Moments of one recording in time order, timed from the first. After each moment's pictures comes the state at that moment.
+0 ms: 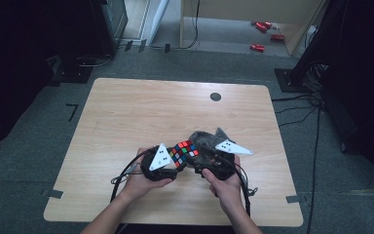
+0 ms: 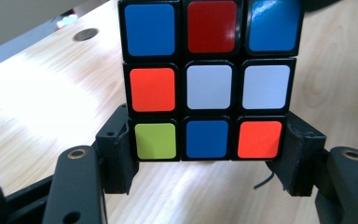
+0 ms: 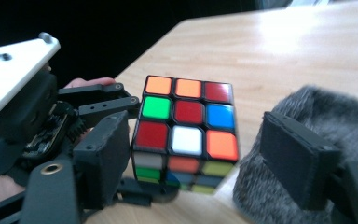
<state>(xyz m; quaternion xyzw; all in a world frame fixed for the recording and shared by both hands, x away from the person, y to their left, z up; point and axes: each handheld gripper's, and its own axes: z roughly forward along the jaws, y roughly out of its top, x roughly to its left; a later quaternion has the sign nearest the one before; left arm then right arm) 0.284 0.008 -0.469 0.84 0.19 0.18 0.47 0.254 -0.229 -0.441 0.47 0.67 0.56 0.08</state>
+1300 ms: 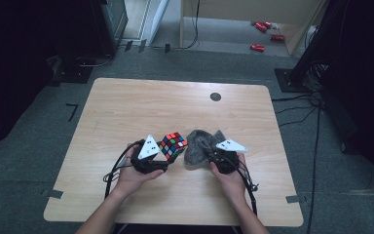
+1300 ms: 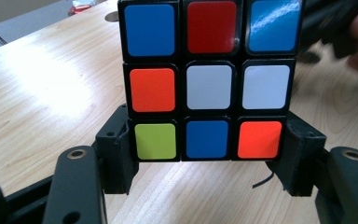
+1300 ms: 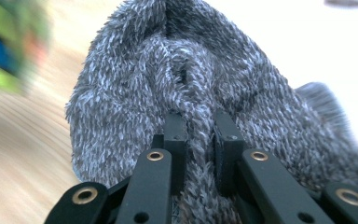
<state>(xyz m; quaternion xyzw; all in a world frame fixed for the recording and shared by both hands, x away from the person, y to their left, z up) 0.298 0.027 -0.466 0.84 0.24 0.17 0.46 0.285 -0.251 -0.489 0.48 0.73 0.45 0.20</state>
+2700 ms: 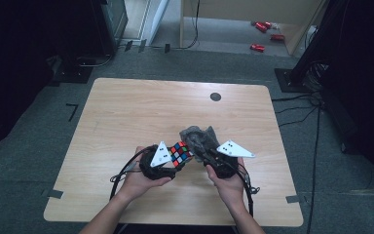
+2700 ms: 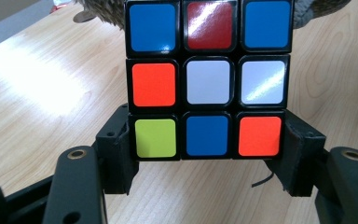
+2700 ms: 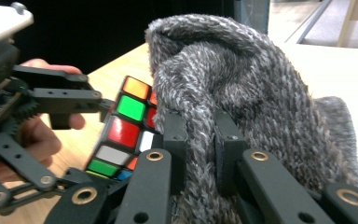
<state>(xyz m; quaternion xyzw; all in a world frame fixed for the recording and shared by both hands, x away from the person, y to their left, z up) 0.282 0.004 -0.462 0.86 0.20 0.17 0.43 0.256 -0.234 -0.445 0.43 0.70 0.55 0.17</state>
